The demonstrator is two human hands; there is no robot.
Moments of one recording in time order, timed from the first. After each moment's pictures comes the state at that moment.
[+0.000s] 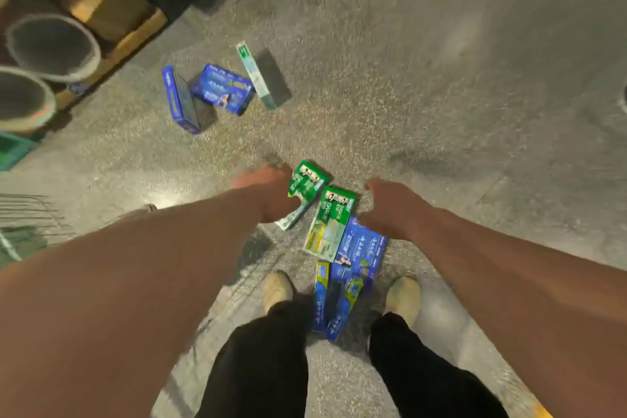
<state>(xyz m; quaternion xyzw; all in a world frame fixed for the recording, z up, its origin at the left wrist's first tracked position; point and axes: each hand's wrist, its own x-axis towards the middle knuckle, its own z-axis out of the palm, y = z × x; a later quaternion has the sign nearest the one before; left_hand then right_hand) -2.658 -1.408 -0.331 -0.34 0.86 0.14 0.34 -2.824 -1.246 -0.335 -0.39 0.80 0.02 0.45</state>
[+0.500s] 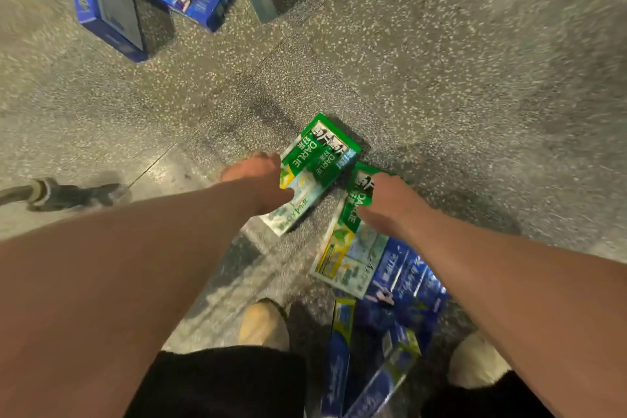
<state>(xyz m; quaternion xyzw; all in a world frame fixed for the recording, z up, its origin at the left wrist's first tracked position) -2.615 -1.481 -0.751 -0.41 0.81 0.16 0.38 -2.786 -1.324 -0.774 -0.37 0.80 0.06 0.47</state>
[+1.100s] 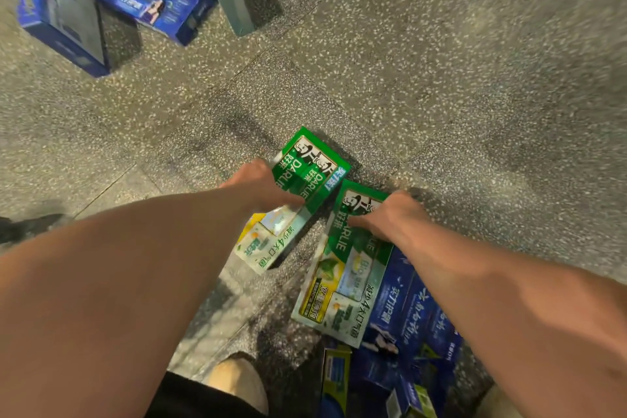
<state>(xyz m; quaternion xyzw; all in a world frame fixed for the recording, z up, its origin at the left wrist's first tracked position) -2.639 -1.497 -0.882 -0.55 0.73 0.31 0.26 -2.806 -1.336 -0.870 -0.08 0.88 0.02 0.46</state>
